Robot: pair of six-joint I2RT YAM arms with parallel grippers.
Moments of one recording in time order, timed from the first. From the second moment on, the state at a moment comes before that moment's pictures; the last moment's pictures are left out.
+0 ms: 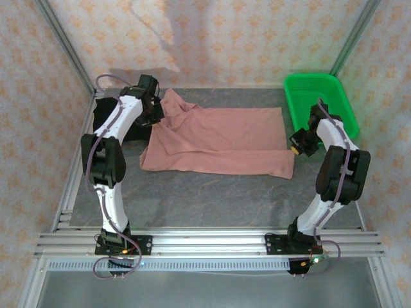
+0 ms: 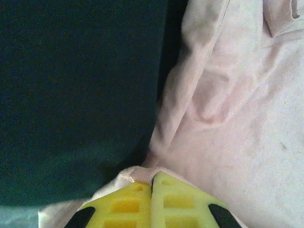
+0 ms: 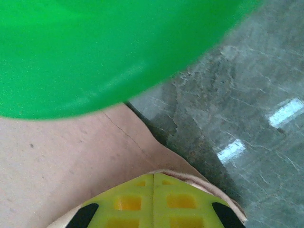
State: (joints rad) left arm -0.11 2.04 1.85 -1.02 -0.02 -0.51; right arm -0.22 1.77 1.32 -0.93 -0.17 0.68
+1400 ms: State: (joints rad) left arm -0.03 1.70 0.96 -0.58 0.13 -0.77; right arm -0.21 1.68 0.95 -0.73 -0.32 0.67
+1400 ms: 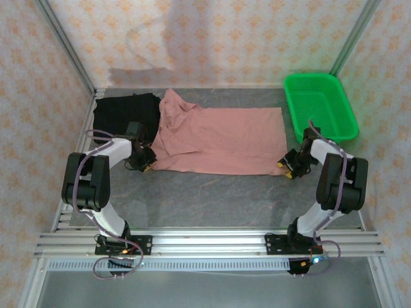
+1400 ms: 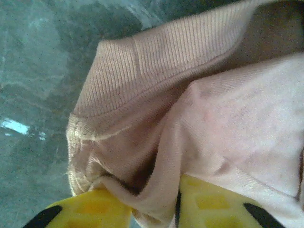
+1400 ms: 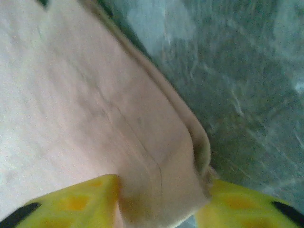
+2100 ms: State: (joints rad) left arm 0.01 1.21 0.61 -0.71 0.08 -0.78; right arm -0.21 1.32 0.73 -0.86 -0.20 0.70
